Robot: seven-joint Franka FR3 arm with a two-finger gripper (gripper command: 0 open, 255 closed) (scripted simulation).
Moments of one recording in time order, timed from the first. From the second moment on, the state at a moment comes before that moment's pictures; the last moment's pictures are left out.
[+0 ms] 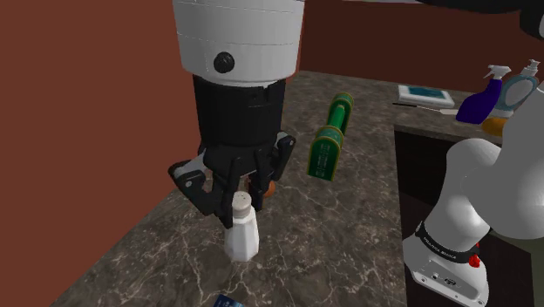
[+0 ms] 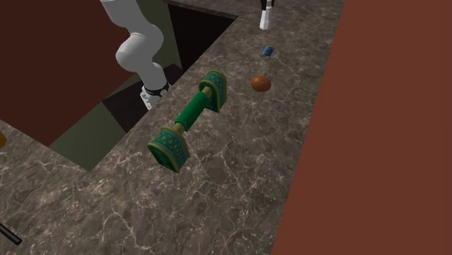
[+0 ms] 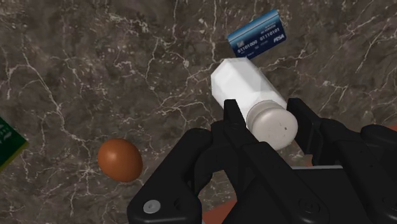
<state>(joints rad) 0.51 -0.11 0.49 -1.76 0.07 1.73 1.13</state>
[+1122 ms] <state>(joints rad) 0.51 -0.12 0.50 -1.99 0.08 1.96 1.13</state>
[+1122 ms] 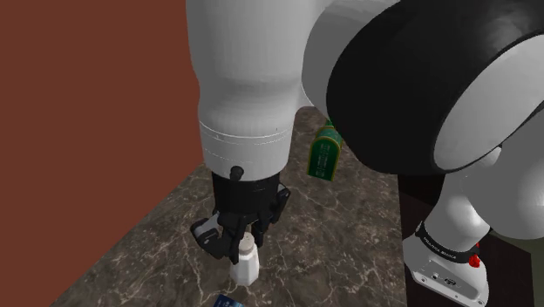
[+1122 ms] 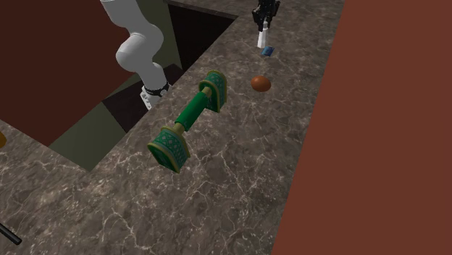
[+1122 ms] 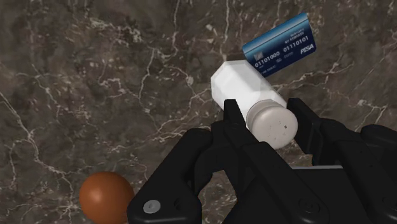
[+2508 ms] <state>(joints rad) 0.51 -0.08 0.51 -2.10 0.07 2.10 1.14</state>
